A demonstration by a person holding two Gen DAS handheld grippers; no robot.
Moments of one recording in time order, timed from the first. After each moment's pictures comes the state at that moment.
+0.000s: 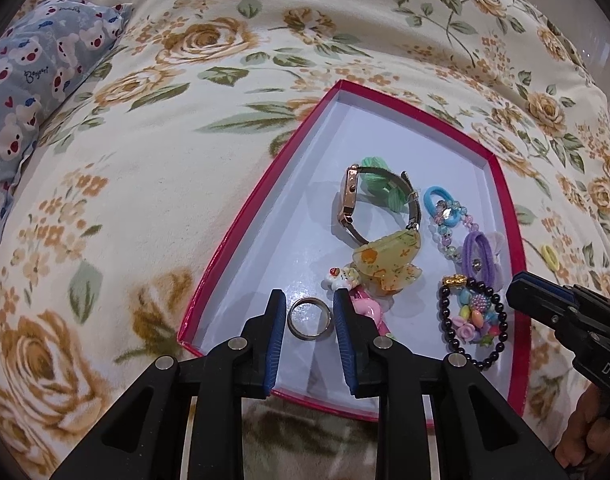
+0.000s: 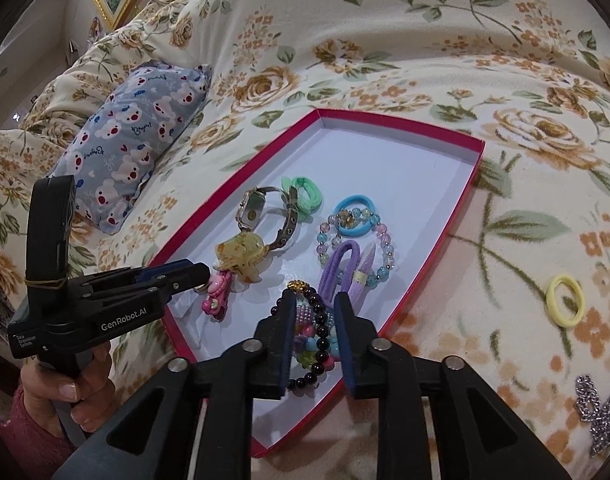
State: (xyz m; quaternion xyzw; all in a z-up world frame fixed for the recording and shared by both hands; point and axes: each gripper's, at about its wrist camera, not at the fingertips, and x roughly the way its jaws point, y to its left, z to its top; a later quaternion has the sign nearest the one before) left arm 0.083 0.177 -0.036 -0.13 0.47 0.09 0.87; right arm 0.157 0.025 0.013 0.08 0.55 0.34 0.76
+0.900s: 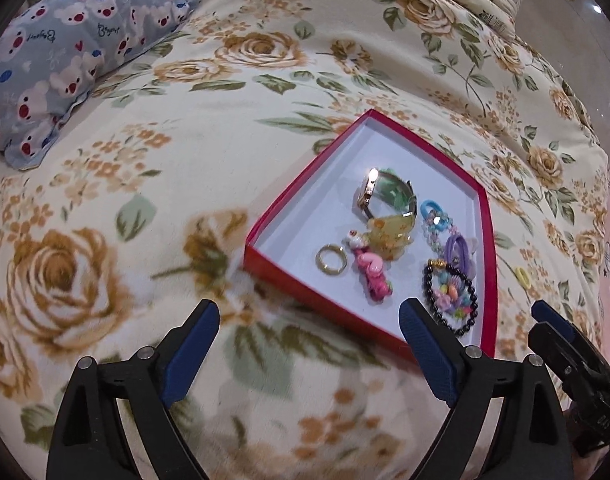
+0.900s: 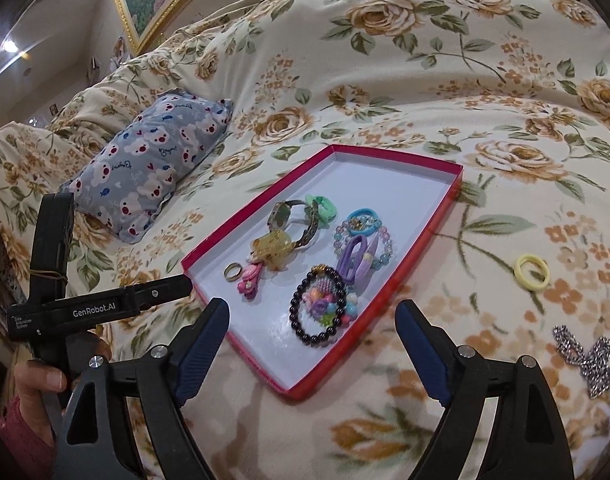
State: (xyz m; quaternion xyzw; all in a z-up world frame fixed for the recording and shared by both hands) left arm -0.006 0.181 -0.015 -0.21 0.42 0.13 0.88; right arm 0.104 -0.004 0.042 0.09 0.48 0.35 0.80
